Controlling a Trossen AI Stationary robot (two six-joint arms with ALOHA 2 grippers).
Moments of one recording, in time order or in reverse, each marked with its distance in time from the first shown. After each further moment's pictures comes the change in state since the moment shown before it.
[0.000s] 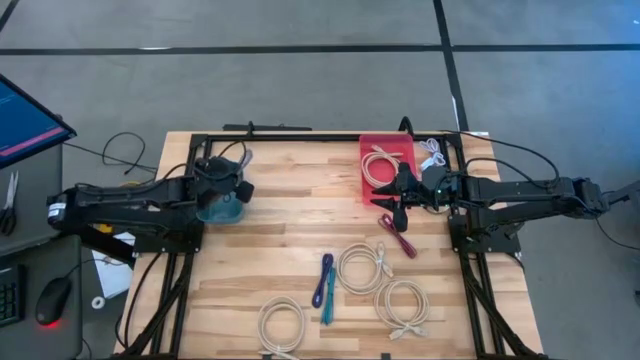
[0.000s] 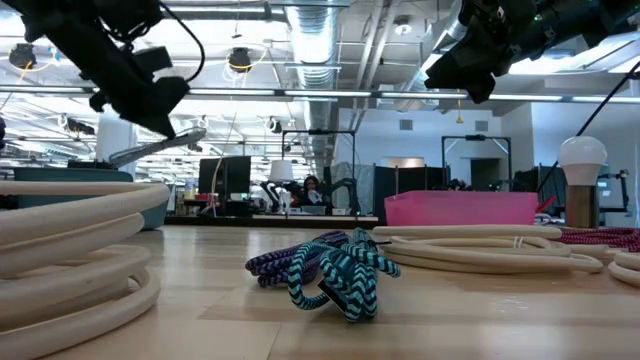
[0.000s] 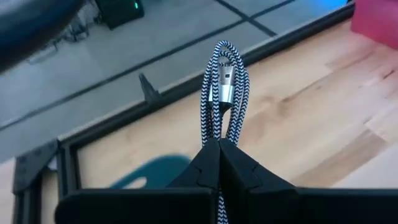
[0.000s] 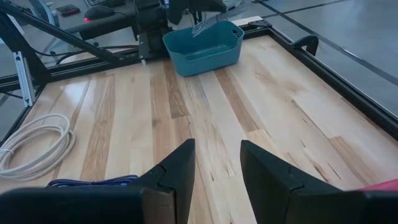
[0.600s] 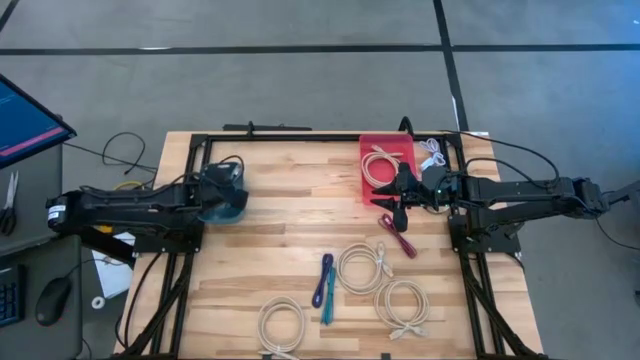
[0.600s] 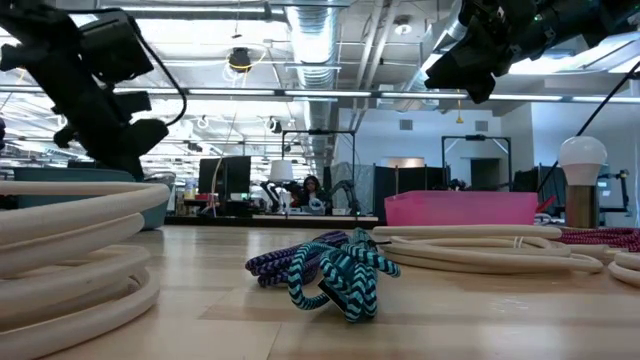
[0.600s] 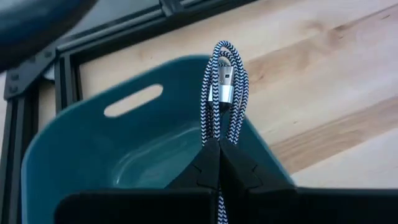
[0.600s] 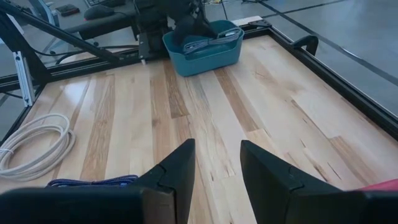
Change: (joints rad) left arm 0.032 0.001 -0.144 -0.097 0.068 -0.238; right arm 0.000 0.000 0.000 -0.001 0.000 0.000
